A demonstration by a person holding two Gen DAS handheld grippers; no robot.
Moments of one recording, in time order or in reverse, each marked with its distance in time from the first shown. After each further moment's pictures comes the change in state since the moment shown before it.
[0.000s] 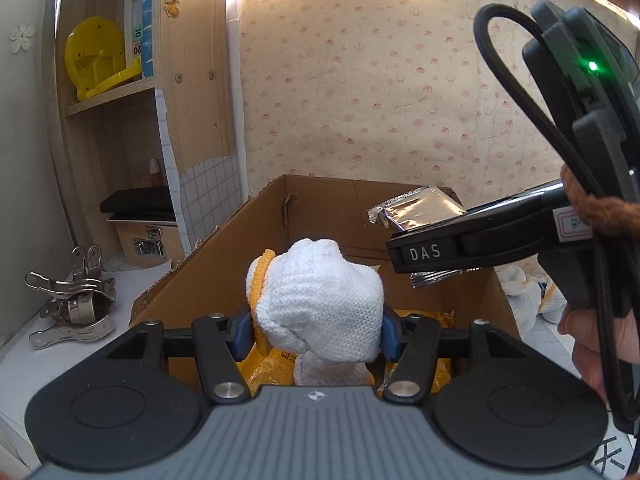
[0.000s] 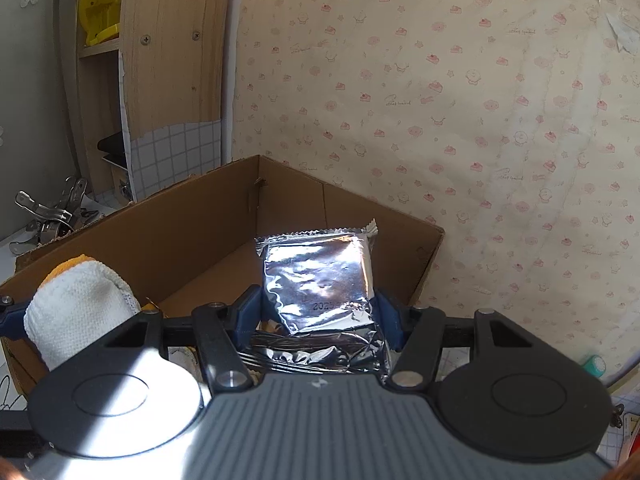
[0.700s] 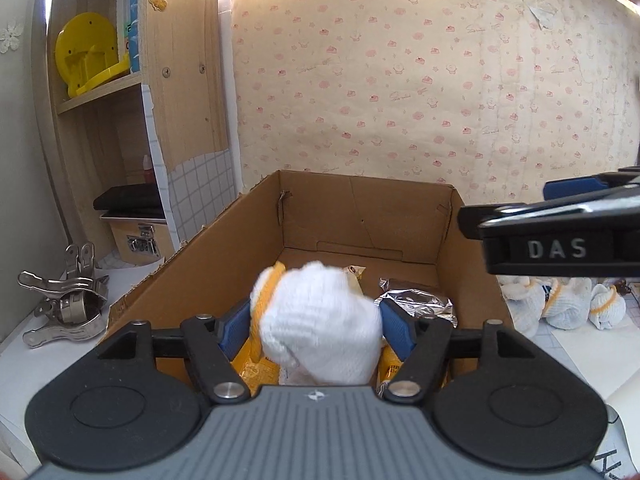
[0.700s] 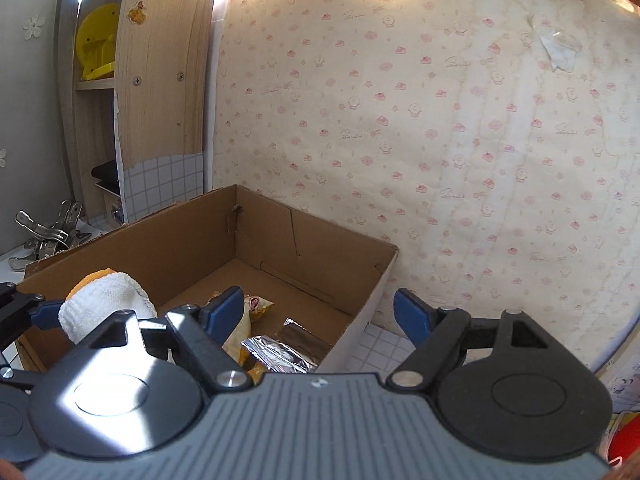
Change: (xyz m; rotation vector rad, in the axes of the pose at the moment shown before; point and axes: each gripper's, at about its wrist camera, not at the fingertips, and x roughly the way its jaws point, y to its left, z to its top) left arm 0.012 -0.010 0.008 0.002 0.017 0.021; right arm -0.050 -0.023 -0.012 0.018 -0.104 -0.054
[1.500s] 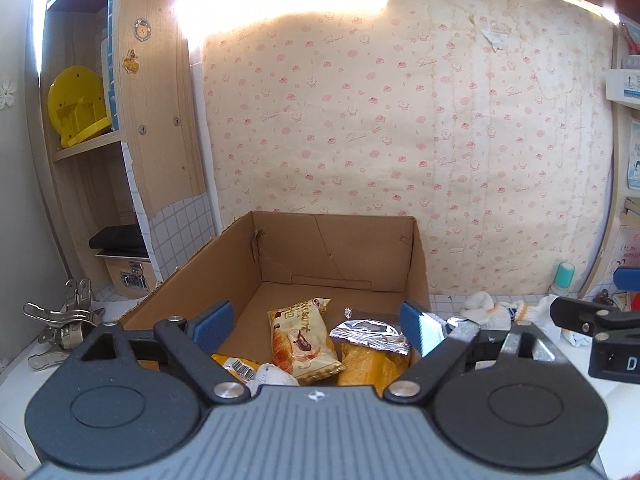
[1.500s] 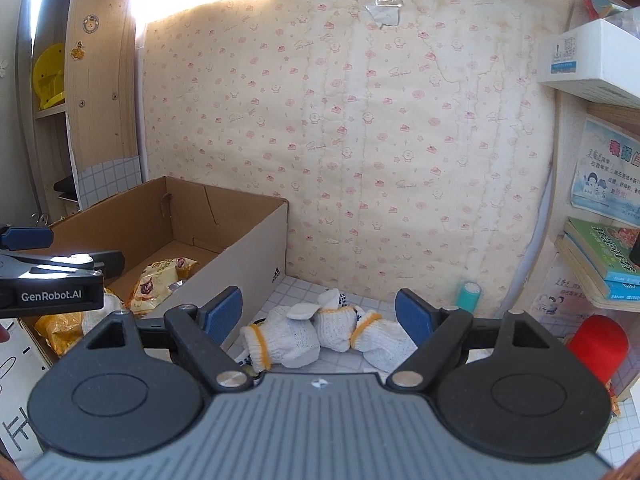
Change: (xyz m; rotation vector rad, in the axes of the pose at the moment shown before) left arm -0.032 -0.045 0.008 0.035 -0.088 -0.008; right arm -0.073 -0.076 -0.065 0.145 -0.018 -0.109
